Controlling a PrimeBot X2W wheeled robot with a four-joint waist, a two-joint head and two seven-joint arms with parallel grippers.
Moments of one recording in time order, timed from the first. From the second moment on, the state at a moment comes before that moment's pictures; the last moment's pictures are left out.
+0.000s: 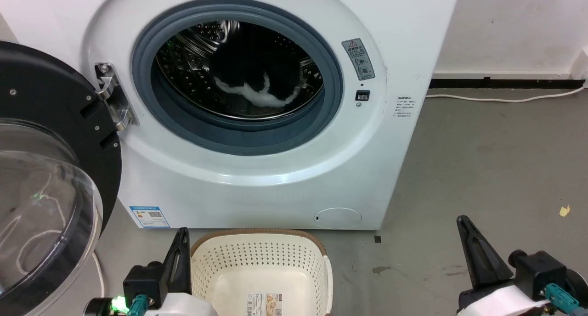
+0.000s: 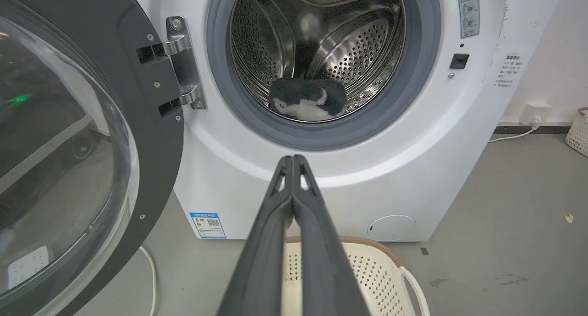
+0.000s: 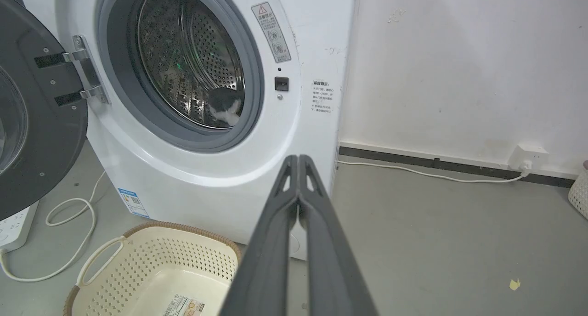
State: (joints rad) left arm 0.06 0.05 -0.05 0.03 -0.09 0.04 -0.12; right arm 0.05 -0.05 -0.02 -0.02 0.04 0.13 -0.12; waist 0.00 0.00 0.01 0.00
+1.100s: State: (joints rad) left arm 0.04 0.05 -0.02 0.02 -0.04 0.02 -0.05; right arm 0.03 -0.05 -0.01 -0.01 0.02 0.13 -0.05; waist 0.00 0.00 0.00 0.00
